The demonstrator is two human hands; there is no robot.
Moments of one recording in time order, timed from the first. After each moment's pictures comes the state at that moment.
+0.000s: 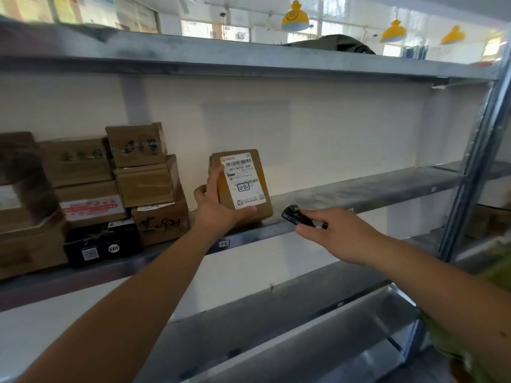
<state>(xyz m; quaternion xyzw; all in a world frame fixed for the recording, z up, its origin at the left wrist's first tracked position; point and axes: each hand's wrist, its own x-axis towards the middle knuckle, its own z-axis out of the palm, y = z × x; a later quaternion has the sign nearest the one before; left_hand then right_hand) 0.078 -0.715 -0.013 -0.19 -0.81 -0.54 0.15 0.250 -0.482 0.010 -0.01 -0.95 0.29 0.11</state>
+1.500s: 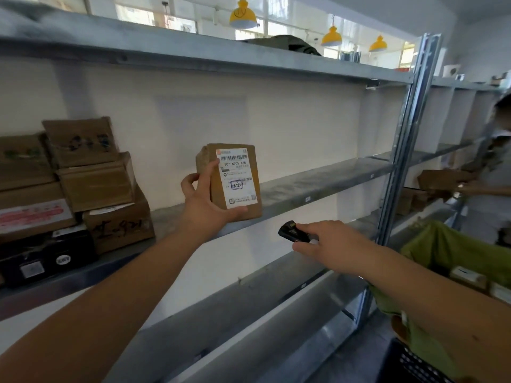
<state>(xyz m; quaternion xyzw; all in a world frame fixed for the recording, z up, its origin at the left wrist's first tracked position) 0.105 -0.689 -0.009 -0.31 -0.79 -0.50 0.15 0.303 -0.475 -0.014 -0.13 -0.97 0.17 0.10</state>
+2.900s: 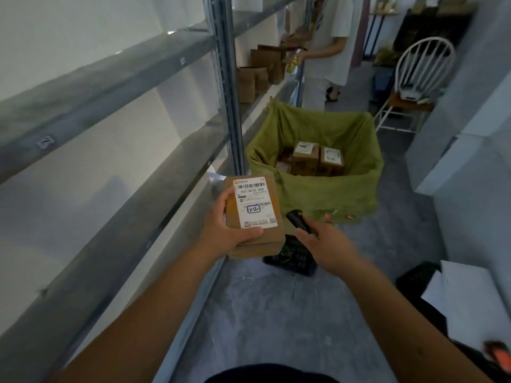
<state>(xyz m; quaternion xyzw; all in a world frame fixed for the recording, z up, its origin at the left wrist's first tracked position) 0.260 -0.294 -0.255 -0.45 -0.67 -0.49 -0.33 0.502 -0.210 -0.246 -0.54 -0.76 0.37 0.07</state>
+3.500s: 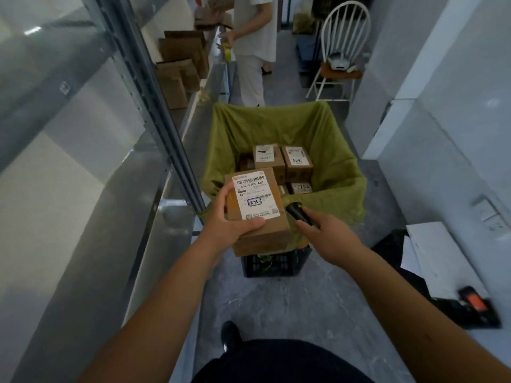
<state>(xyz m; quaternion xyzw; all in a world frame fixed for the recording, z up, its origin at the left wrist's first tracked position) 0.209 -0.072 -0.270 -0.42 -0.59 -0.43 -0.53 0.456 -0.064 -0.255 -0.66 -0.64 0.37 0.11</state>
